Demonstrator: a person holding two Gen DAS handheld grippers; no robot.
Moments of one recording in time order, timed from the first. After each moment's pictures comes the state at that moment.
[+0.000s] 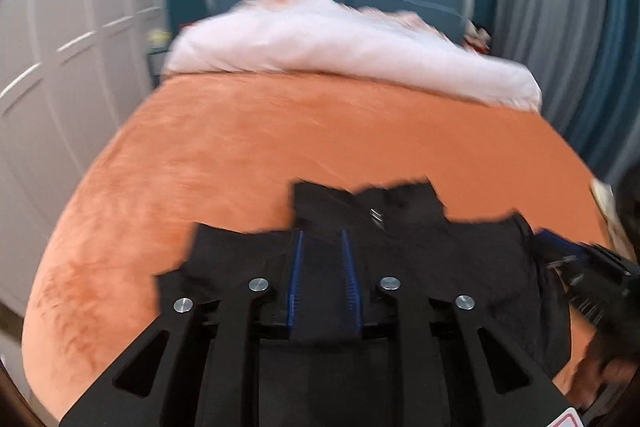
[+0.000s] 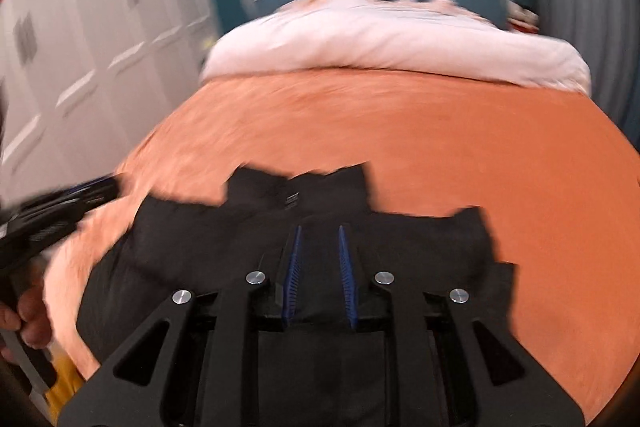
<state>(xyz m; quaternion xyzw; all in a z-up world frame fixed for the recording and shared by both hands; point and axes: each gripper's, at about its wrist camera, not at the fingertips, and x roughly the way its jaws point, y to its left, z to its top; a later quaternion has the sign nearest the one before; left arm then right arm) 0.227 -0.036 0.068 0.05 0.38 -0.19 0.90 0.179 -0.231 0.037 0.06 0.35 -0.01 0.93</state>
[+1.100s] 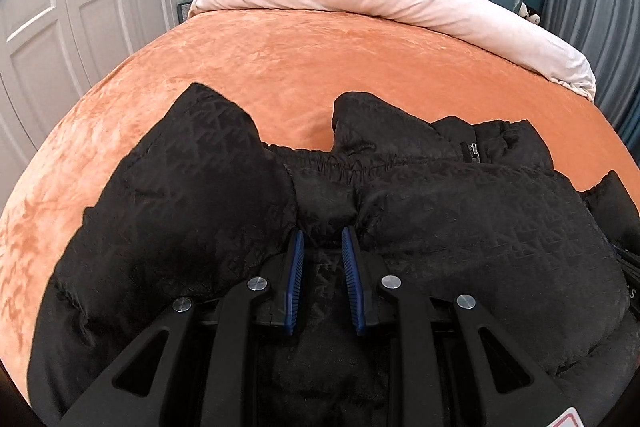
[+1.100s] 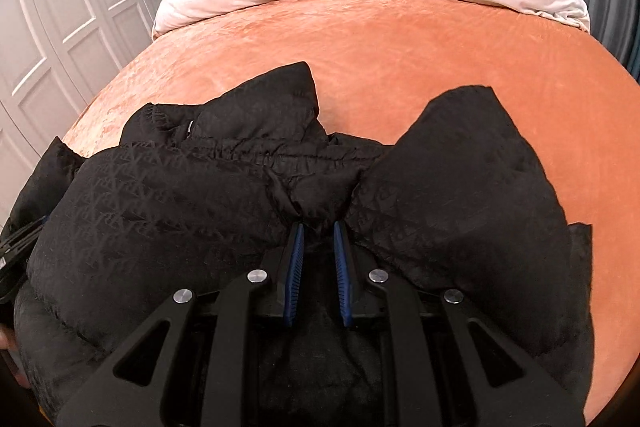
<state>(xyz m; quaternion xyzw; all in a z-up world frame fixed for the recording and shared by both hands) 0.292 -0.030 -0.076 0.02 0.43 -0.11 0.90 0.250 -0.291 -0.097 0.11 0.42 -0.05 0.90</state>
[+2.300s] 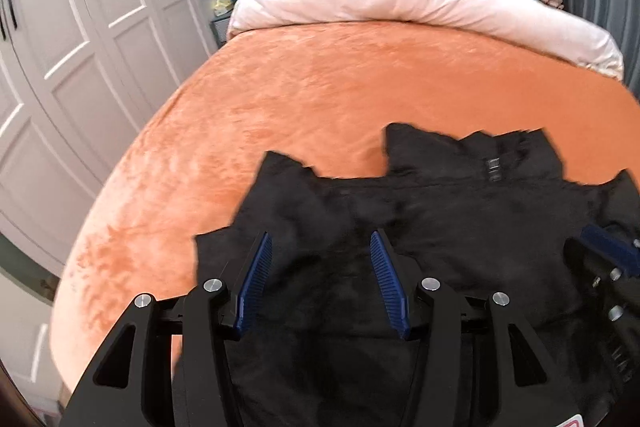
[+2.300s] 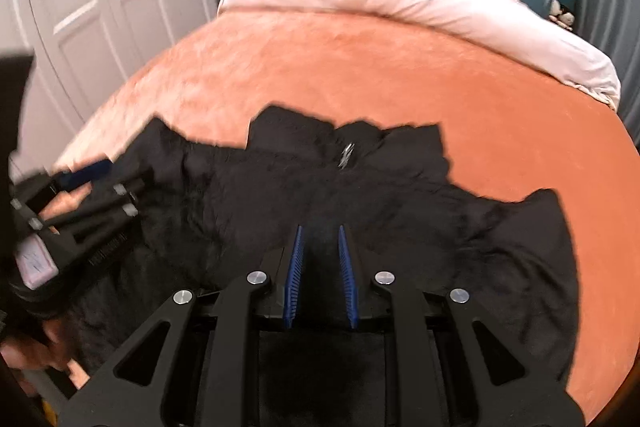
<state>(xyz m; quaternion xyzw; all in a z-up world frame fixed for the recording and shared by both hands) 0.278 -0.010 -0.014 0.10 0.43 -0.03 0.90 0.252 -0.163 -0.029 0.01 0.44 0.01 0.90</state>
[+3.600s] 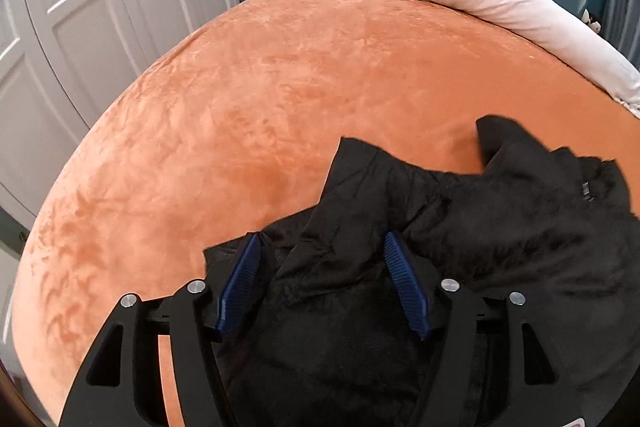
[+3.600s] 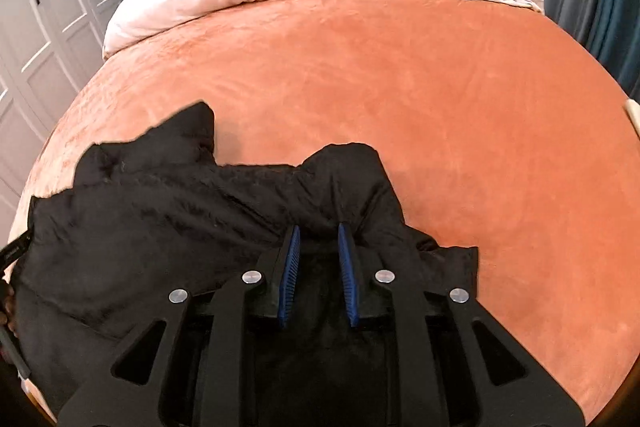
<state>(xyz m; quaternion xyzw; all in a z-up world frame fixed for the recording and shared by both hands) 0.341 0.055 -0.078 0.03 0.46 -0.01 0.89 0.241 -0.356 -0.080 0.12 0.44 -0.13 0.88</state>
